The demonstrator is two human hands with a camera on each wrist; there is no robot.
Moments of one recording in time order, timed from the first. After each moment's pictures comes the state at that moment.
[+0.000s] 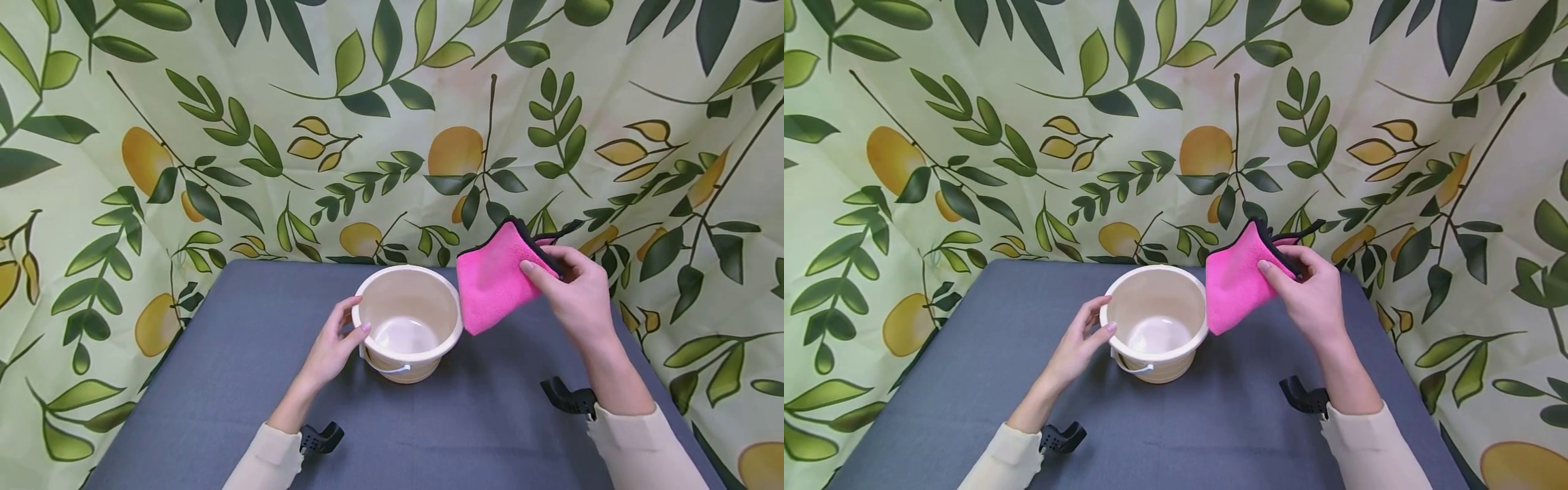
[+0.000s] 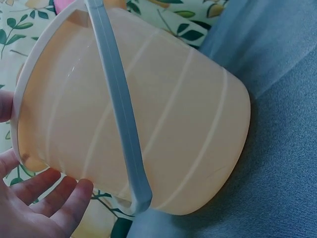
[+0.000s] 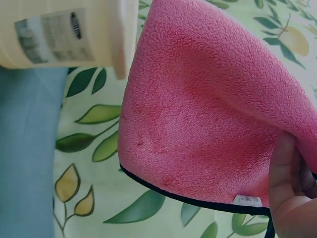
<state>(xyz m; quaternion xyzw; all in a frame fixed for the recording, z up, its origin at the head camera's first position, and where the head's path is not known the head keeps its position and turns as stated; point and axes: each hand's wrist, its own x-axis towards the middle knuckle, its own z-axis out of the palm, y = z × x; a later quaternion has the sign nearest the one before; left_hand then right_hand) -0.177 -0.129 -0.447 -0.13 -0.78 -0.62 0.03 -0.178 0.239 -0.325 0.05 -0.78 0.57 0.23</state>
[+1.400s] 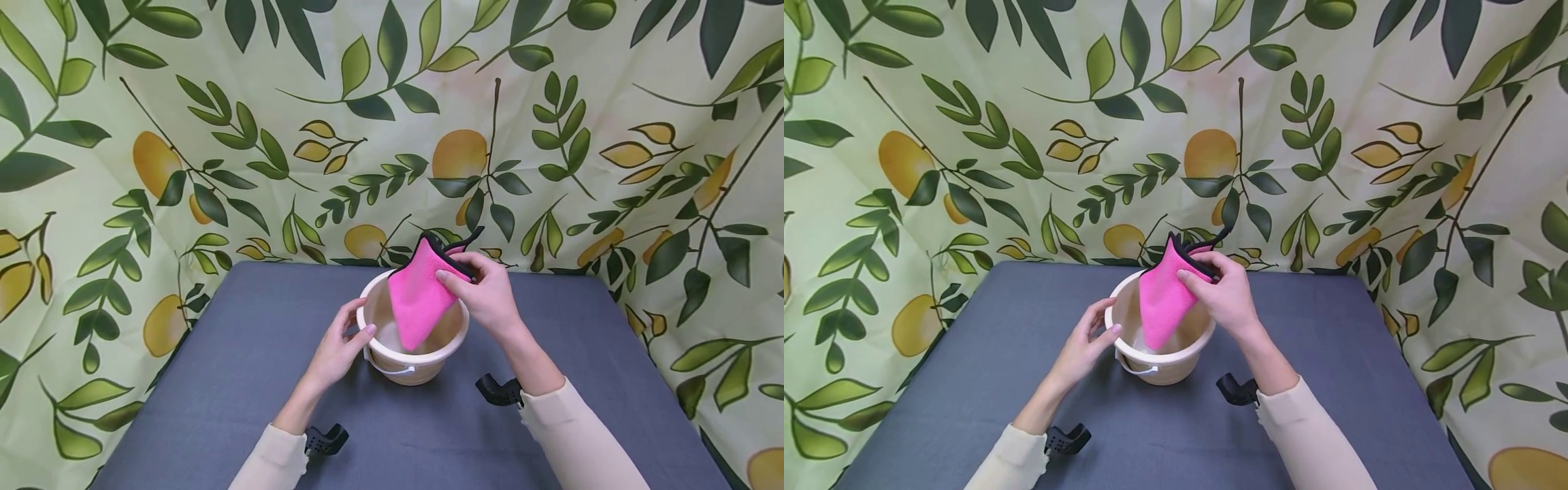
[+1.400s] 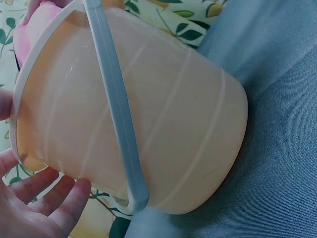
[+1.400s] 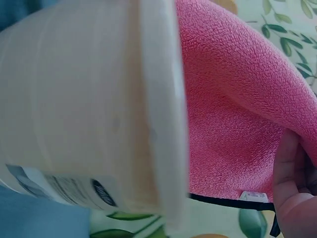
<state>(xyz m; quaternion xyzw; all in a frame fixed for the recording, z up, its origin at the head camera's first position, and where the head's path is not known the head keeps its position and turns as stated) -0.174 -0.128 -0.448 -0.13 -0.78 -0.61 0.04 -0.207 0.145 -0.347 0.14 -0.76 0.62 0.12</state>
